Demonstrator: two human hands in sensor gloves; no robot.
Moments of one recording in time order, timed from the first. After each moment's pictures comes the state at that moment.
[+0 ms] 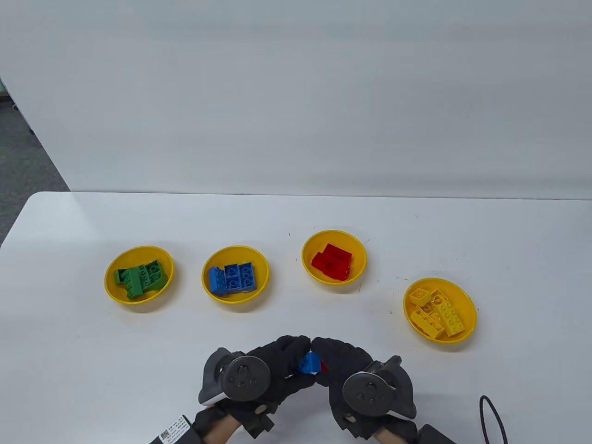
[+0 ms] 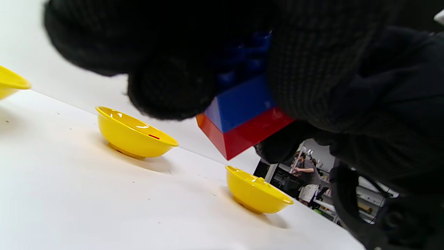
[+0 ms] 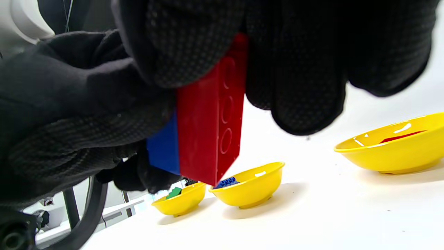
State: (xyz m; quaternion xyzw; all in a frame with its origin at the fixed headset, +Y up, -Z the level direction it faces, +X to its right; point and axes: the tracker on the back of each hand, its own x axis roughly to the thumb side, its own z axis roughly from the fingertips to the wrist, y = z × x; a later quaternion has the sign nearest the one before) left_hand -0.115 -0.688 -0.264 0.08 -0.32 0.29 0.90; right_hand 0.086 -0.682 -0.247 0.28 -0.17 0.91 0.27
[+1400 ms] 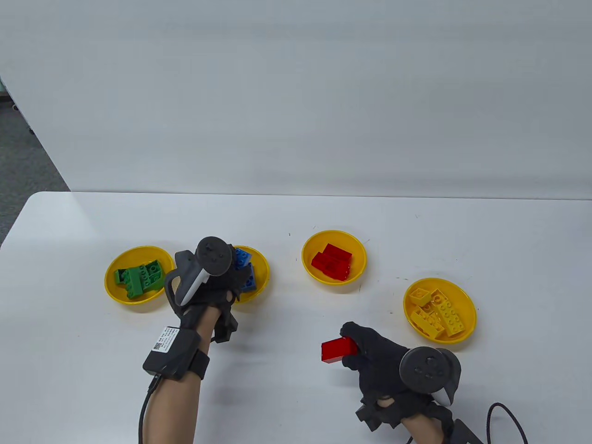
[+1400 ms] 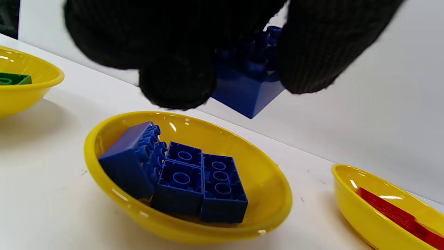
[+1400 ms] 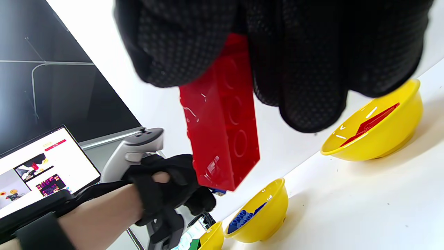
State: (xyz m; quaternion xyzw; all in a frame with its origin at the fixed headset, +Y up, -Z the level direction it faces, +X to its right) left_hand -0.199 -0.671 -0.431 0.00 0.07 0.18 0.98; right_hand 0.148 -0.682 -0.270 0.22 -0.13 0.86 0.43
